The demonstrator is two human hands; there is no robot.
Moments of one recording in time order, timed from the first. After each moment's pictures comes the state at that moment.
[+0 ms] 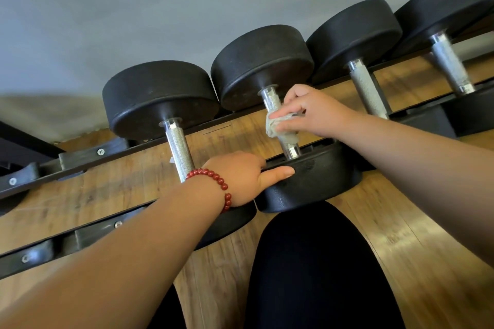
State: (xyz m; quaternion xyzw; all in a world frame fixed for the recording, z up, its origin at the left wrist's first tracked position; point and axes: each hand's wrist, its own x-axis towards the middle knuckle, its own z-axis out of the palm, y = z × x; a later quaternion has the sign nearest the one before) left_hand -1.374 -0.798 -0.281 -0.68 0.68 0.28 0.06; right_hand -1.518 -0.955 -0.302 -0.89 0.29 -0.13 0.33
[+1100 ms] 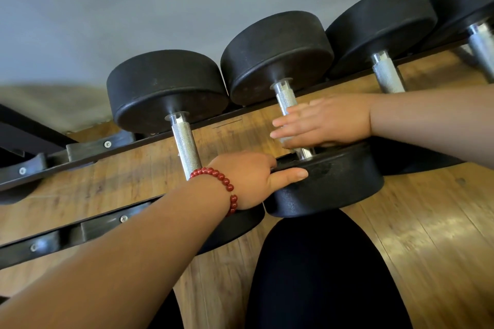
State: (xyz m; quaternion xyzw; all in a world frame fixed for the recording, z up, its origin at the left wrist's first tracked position) left_hand -1.372 -0.800 -0.283 -0.68 0.68 0.28 0.07; right_hand -1.518 -0.986 -0.316 -0.97 -0.20 -0.04 -0.10
